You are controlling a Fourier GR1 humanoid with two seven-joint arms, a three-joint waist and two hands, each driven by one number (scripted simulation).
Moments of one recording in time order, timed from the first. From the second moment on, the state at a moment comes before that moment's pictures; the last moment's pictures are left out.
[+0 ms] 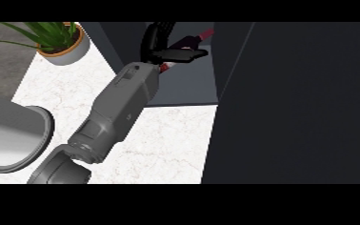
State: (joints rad) left arm -1.15 0.00 -0.07 -0.27 0.50 0.11 -0.59; right arm 0.29 -0.70 0.68 -2.51 0.00 -0.63 0.03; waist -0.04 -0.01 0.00
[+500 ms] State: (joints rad) left arm -0.95 0.00 -0.20 -0.50 0.60 0.04 -0.54; right arm 0.31 -0.71 0.68 -2.51 0.00 -0.65 0.02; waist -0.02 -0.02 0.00
